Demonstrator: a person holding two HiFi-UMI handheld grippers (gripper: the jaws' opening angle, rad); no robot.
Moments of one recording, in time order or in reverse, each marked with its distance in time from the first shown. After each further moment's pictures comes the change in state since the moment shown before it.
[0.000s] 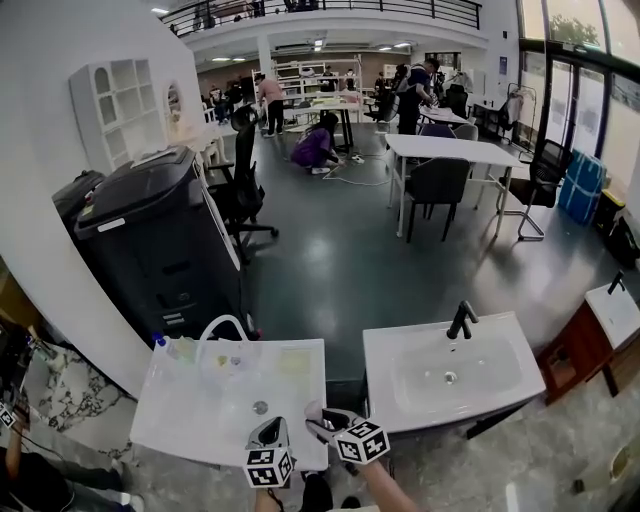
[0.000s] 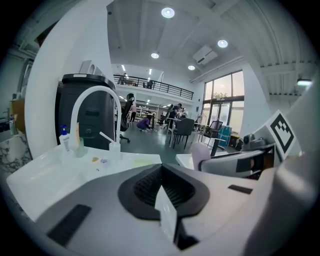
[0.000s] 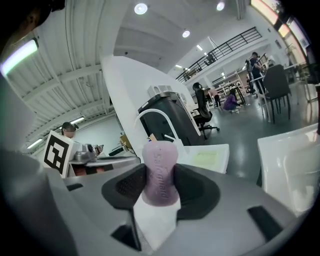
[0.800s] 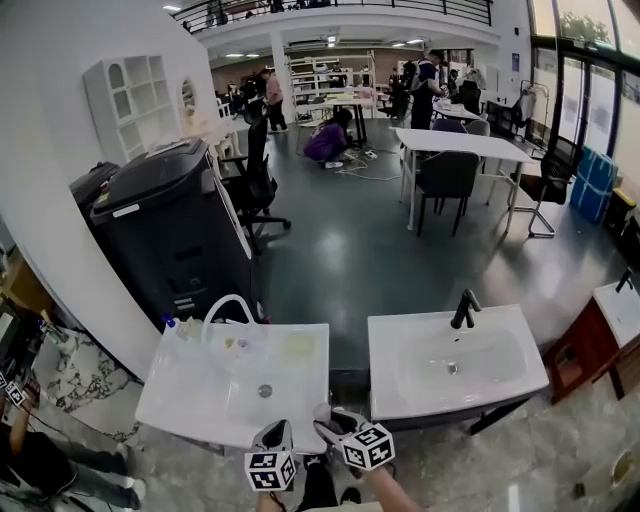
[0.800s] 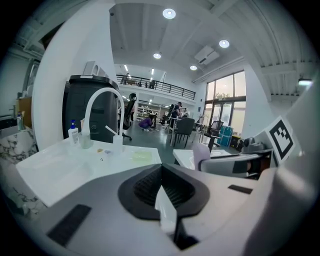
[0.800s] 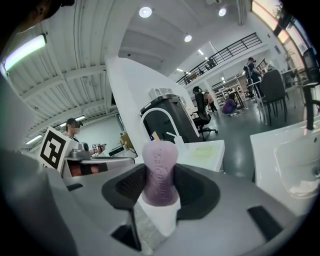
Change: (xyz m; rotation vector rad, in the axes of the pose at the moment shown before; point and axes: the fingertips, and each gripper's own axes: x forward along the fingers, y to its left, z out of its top) left arm -0.046 -0.022 -0.036 -0.014 -0.001 0.022; right arm -0.036 0.019 -0.040 -0.021 -0.043 -0.020
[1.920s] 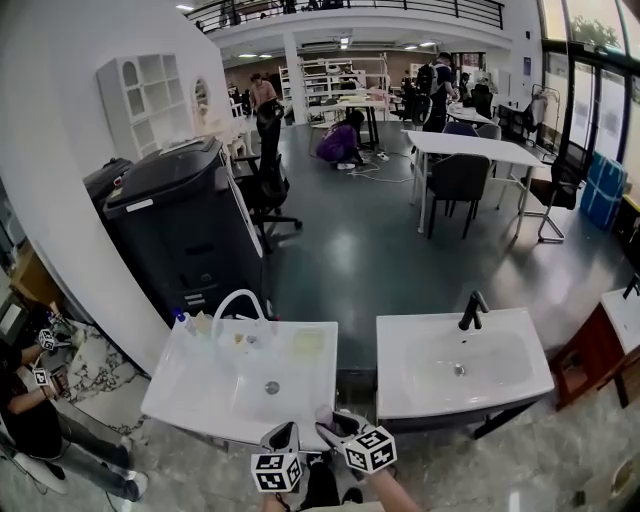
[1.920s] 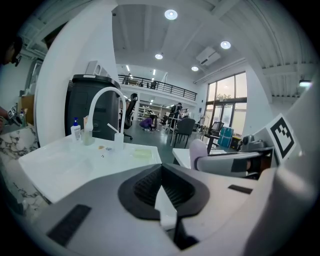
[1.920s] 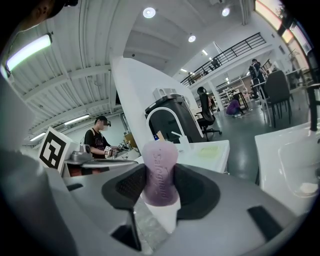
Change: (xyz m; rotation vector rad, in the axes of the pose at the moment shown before) left arm -0.014 -0.006 -0.011 -0.022 -0.002 0.010; right arm -0.001 0.021 -0.003 -0.030 -0.001 0.037
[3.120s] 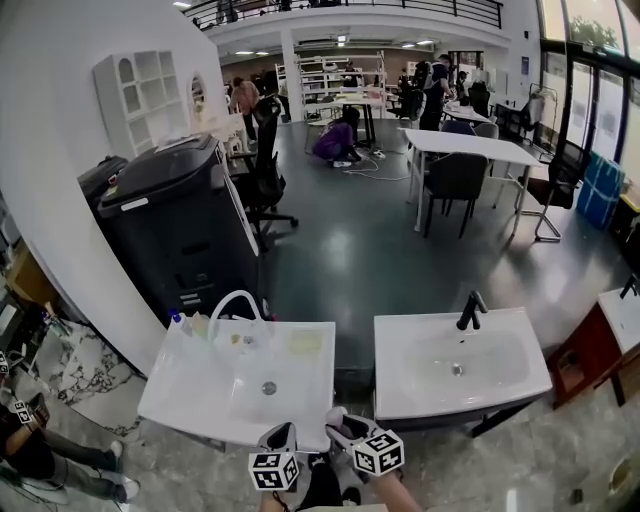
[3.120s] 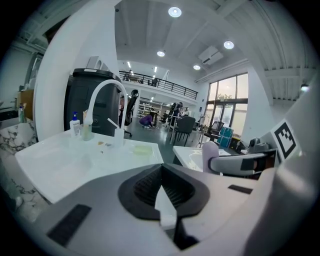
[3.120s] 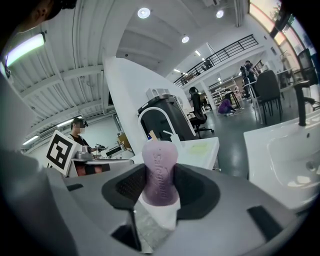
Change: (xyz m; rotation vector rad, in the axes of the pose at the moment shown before) left arm 0.014 0.010 -0.013 -0.027 0.028 -0.016; right arm -0.016 -0.025 -0.013 0.041 0.001 -0.070
